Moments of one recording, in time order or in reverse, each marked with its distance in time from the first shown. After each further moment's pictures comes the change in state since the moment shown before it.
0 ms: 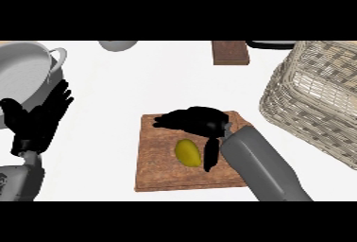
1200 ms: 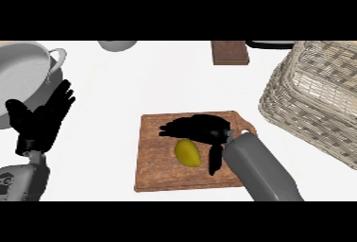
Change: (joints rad) left arm -0.008 -0.065 0.056 0.004 -0.077 -0.036 -0.008; right arm 0.058 0.029 -0.038 0.079 0.175 -0.053 -0.161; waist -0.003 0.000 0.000
